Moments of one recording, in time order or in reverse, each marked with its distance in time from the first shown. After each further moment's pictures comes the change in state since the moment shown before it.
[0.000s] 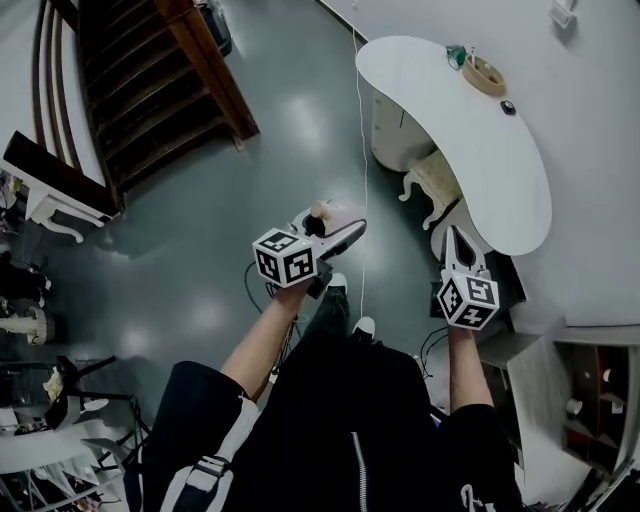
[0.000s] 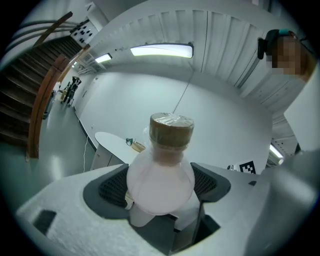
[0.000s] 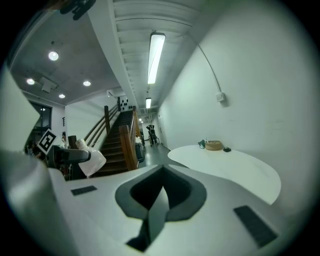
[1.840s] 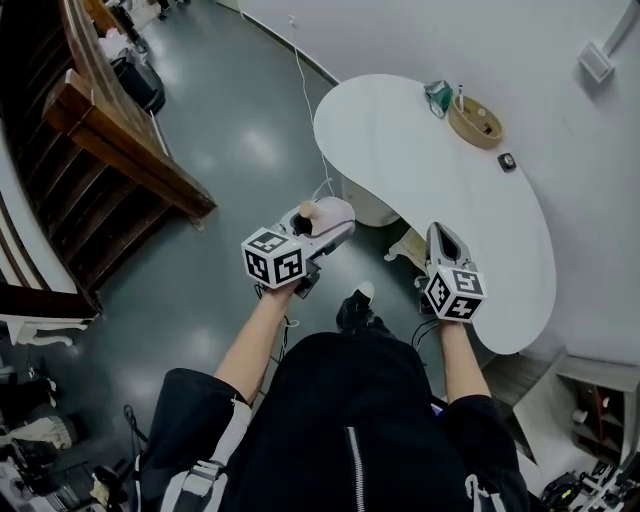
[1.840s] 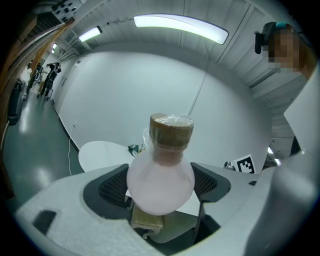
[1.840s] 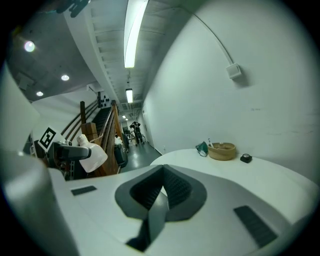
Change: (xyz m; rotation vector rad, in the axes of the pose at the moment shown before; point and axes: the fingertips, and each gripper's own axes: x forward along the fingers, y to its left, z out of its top) left arm 0.318 0.308 0.200 0.061 0.154 -0.168; right arm 0.428 -0.104 0.097 0.066 0.040 -0.159
